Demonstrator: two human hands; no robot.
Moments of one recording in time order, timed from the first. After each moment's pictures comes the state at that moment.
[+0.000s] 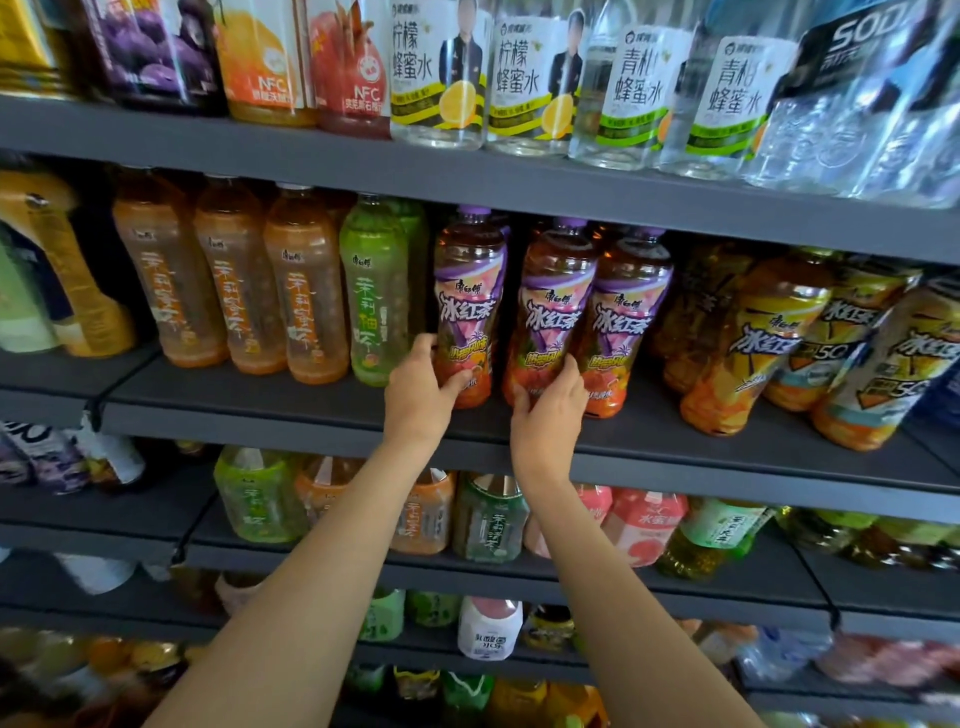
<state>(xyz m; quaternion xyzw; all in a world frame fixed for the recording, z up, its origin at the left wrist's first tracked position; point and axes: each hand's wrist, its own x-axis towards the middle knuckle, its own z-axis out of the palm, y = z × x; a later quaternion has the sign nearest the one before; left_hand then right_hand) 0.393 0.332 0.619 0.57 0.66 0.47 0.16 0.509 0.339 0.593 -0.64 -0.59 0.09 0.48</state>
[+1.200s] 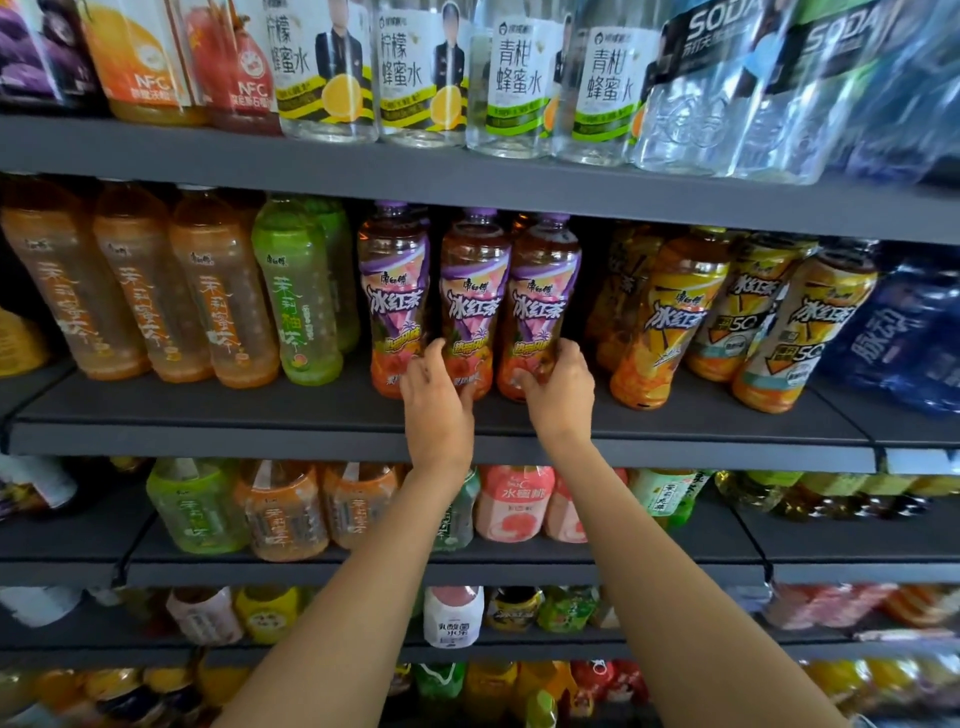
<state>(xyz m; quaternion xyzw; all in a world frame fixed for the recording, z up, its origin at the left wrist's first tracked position) 0.483 0.328 0.597 0.57 0.67 0.48 0.07 0.595 0.352 0.611 -0.65 -0.59 0.12 0.46</state>
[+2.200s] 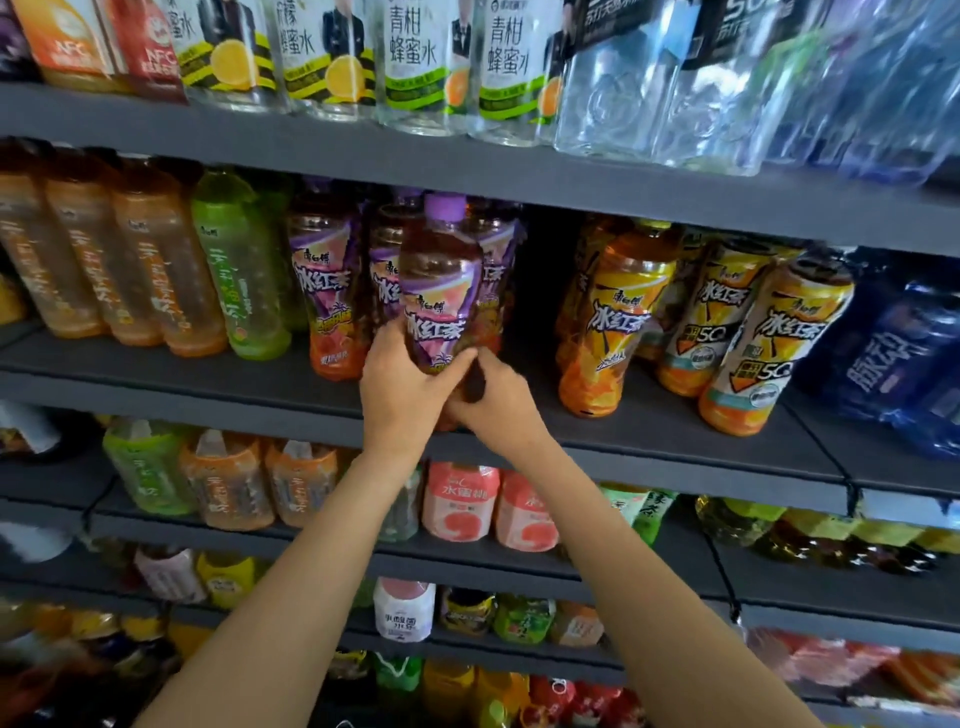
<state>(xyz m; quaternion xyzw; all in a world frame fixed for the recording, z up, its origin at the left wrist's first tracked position) 0.534 0.317 0.624 0.52 0.63 0.57 0.03 0.640 0.343 0.617 -0.44 -0.78 0.24 0.38</state>
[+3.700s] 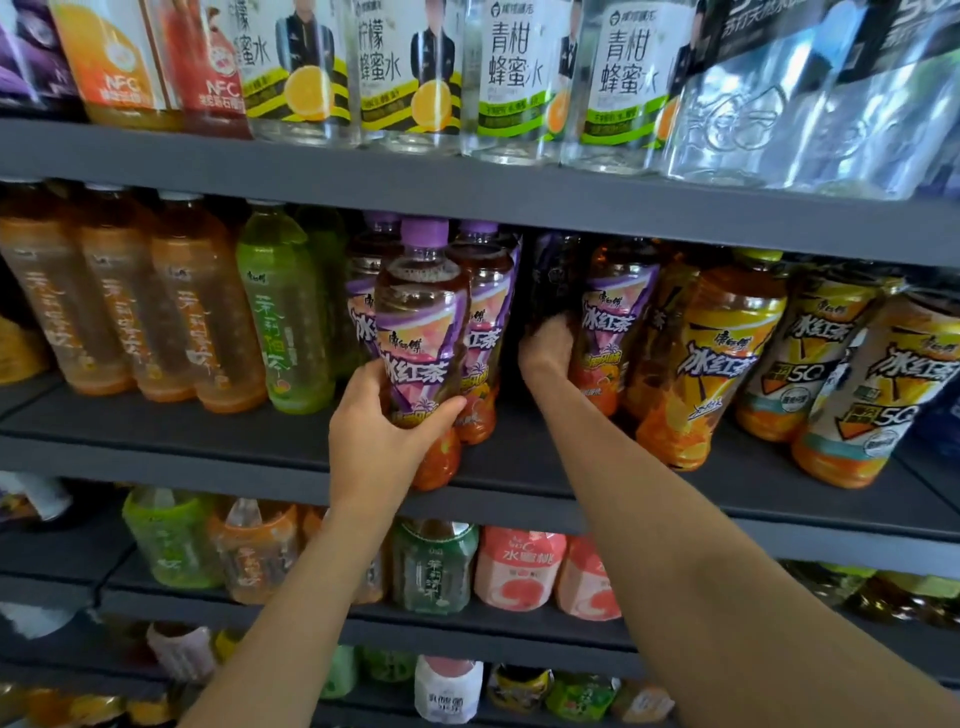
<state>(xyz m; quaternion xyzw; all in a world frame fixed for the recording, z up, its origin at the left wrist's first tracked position) 0.455 0.316 0.621 0.52 0.62 0.59 0.07 0.578 0.486 0.638 -0.63 -0.52 0.27 0.51</state>
